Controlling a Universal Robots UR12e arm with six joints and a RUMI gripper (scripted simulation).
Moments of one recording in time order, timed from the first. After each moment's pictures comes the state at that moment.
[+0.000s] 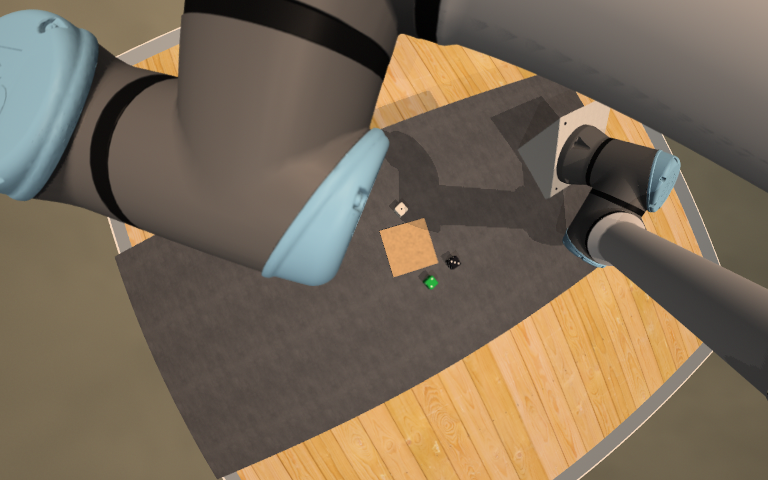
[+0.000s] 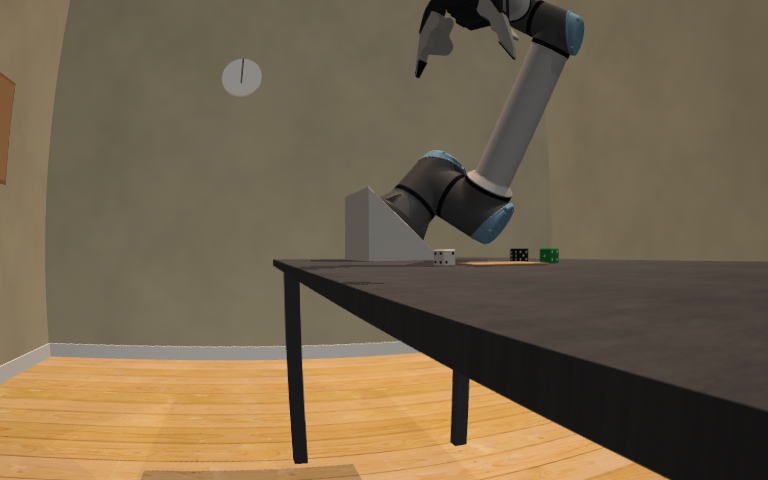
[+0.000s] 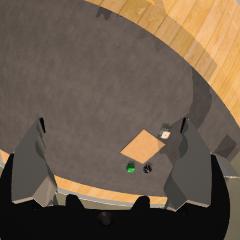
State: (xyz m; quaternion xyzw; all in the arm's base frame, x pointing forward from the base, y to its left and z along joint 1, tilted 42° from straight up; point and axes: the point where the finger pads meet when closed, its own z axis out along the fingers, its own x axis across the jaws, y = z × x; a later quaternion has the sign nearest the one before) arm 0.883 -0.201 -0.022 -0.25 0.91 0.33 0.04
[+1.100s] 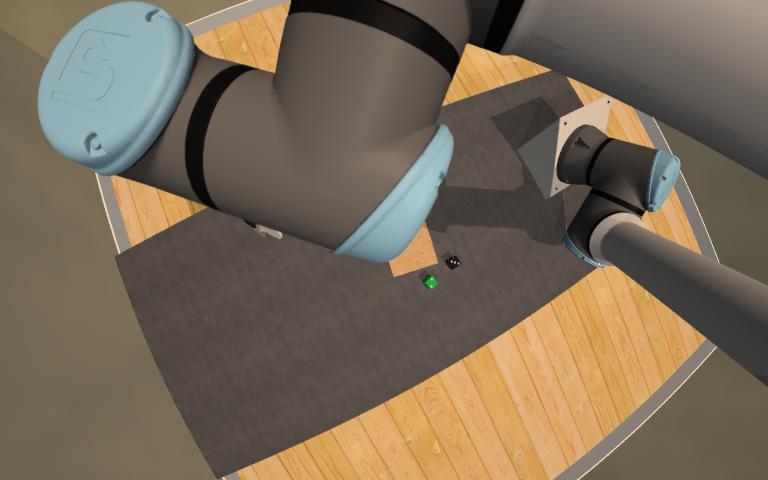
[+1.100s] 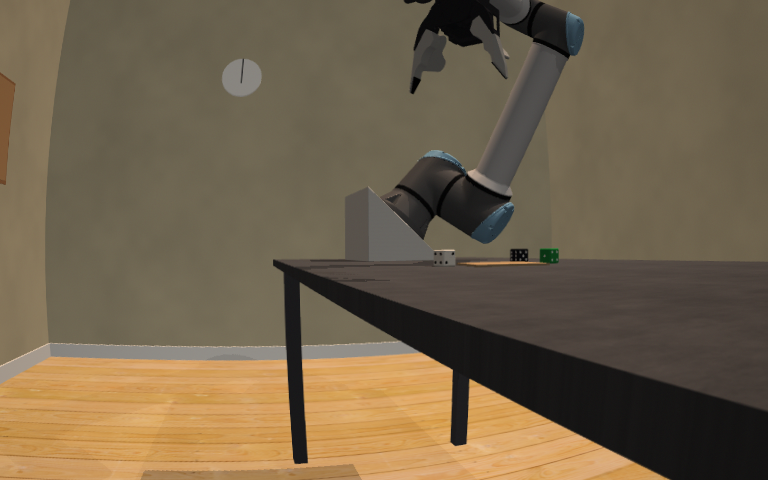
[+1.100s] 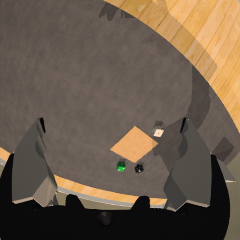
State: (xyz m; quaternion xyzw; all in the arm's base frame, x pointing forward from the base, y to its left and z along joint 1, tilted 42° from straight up) arm 0.843 -0.189 -0.025 -0.27 0.90 0.33 0.05
